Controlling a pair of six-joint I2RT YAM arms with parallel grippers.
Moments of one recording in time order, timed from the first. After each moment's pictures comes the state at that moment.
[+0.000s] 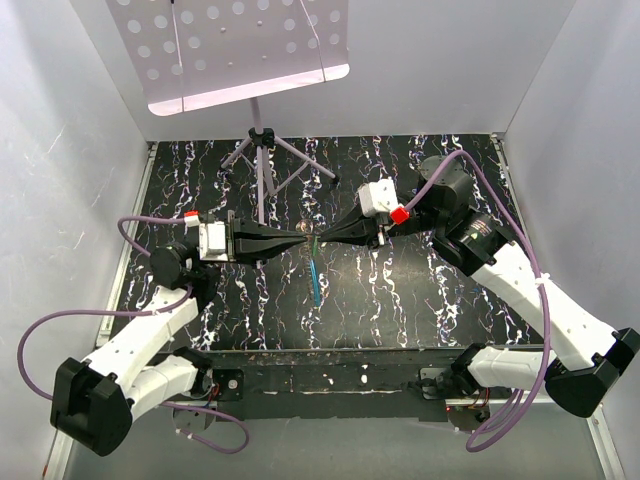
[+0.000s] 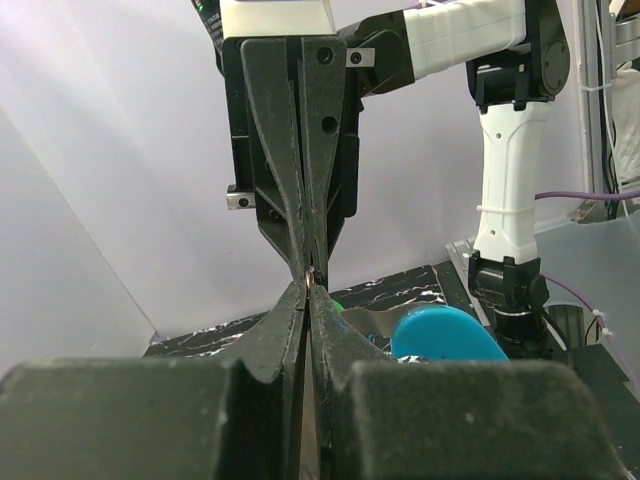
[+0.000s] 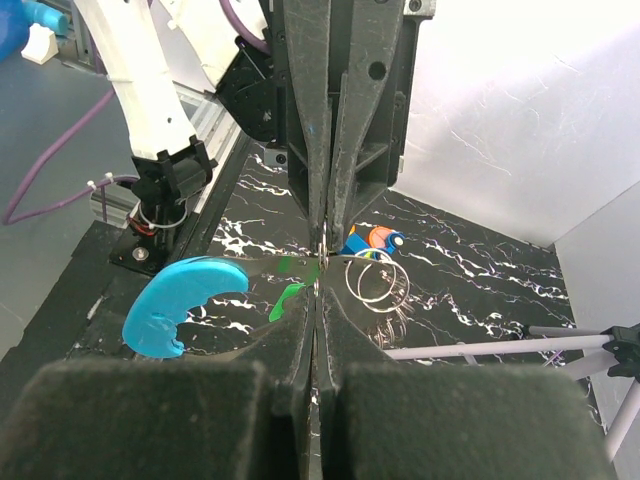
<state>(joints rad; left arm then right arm) -0.45 0.99 0.66 1.22 1.04 -0.38 0.77 1.17 1.31 -0.22 -1.00 -0.42</state>
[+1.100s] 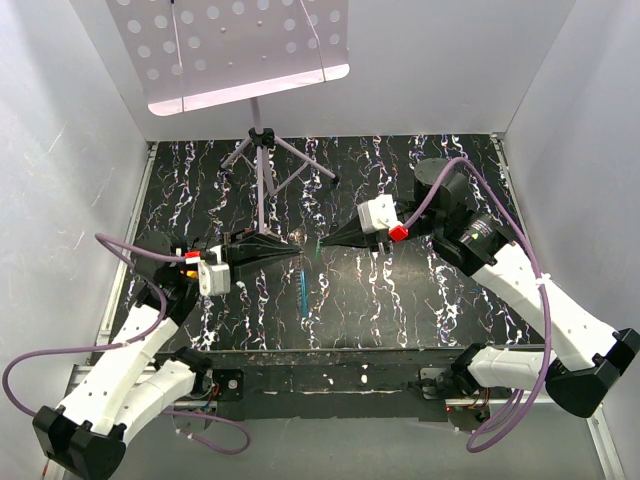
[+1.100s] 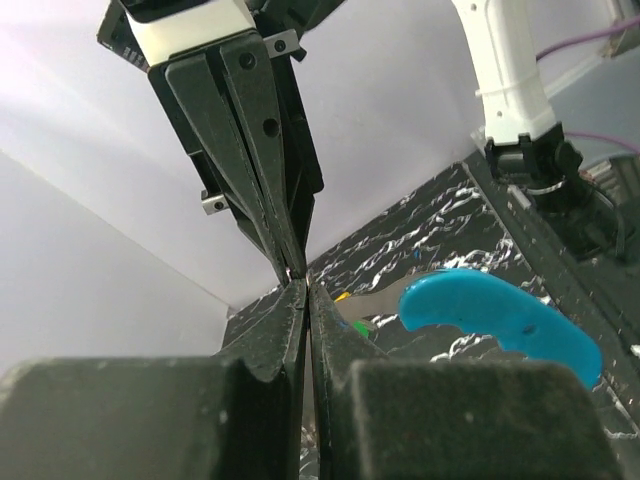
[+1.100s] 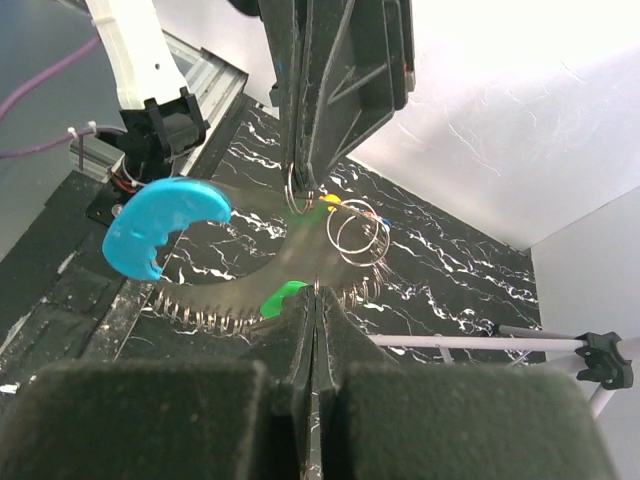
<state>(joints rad) -0.44 0.80 0.76 0.60 1.21 0.23 0.77 1.17 1.32 -0.33 -1.01 -0.61</state>
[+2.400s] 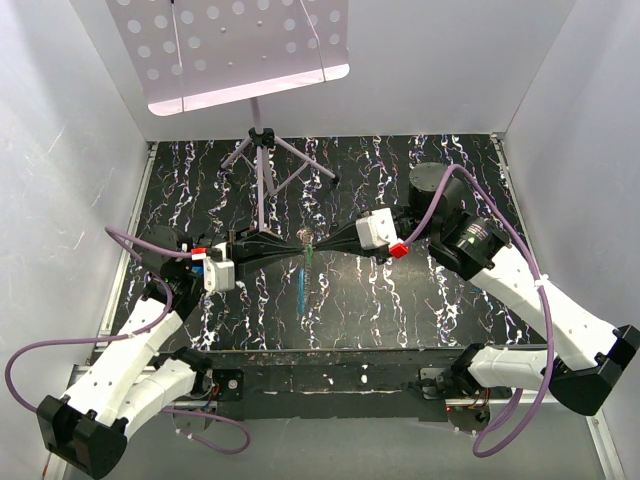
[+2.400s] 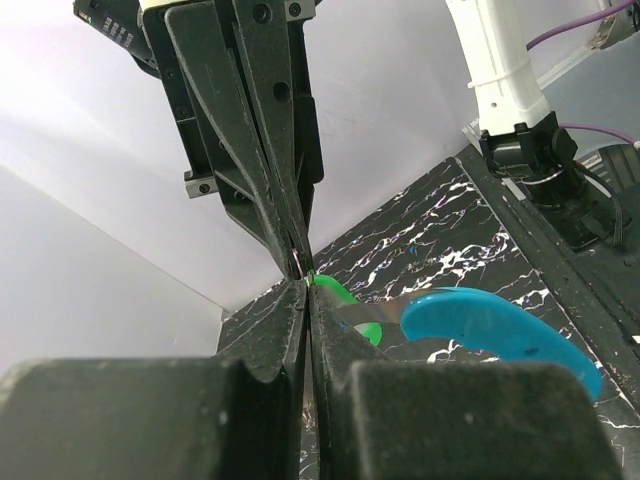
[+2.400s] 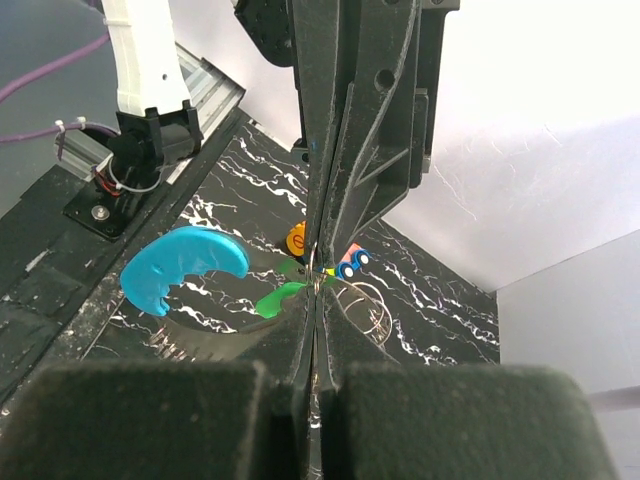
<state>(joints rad) -0.44 0.84 0.77 0.58 1.25 0.29 0.83 1.17 1.31 -0.31 -1.01 -0.74</state>
